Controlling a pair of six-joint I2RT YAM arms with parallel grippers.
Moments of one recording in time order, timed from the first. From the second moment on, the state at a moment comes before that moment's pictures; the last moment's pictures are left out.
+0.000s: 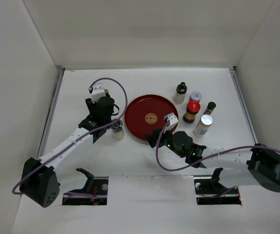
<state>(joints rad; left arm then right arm) -0.52 1.15 0.79 -0.13 -0.78 -0.39 1.03 1.24 0.43 0.62 0.29 0.47</state>
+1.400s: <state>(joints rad) -0.66 1.61 1.27 0.06 -0.61 -0.29 0.86 1.12 0.34 0.64 0.28 0.58</state>
